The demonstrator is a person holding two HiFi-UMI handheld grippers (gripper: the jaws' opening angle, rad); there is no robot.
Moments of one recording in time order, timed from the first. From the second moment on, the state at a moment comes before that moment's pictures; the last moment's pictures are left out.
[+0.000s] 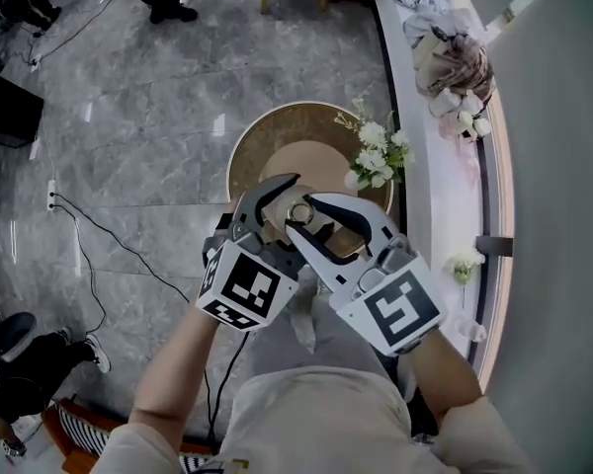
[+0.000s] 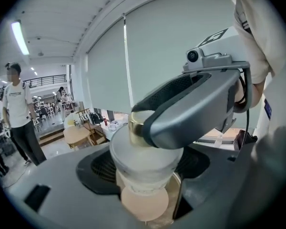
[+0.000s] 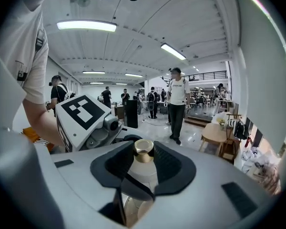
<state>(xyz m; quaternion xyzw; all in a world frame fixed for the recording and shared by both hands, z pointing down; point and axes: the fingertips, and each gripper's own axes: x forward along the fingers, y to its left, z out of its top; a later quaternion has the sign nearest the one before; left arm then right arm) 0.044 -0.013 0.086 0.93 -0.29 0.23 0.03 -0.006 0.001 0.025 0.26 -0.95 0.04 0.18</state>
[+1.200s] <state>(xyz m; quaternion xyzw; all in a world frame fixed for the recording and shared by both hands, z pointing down) 0.037 0.051 -0.073 0.93 -0.30 0.23 -0.01 -0.011 0.073 -0.134 0.24 -0.96 -0.02 0.13</state>
